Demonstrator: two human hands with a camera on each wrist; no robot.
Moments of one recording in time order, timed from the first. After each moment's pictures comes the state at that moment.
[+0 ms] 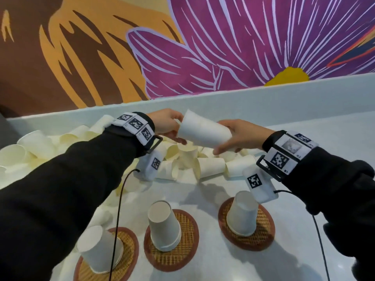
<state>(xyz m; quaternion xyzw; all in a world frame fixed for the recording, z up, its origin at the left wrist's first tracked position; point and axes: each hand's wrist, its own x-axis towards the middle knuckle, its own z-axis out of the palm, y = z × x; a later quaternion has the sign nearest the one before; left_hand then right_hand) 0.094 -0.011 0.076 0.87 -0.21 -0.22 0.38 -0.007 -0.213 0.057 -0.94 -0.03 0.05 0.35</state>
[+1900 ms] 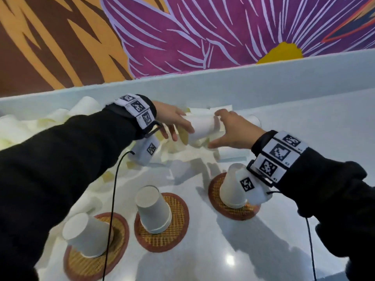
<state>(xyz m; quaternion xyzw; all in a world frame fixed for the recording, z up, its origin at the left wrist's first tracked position) 0.093 -0.044 0.056 0.89 -0.25 -0.33 0.20 -0.025 -0.209 0.027 -0.97 0.03 0.00 0.25</state>
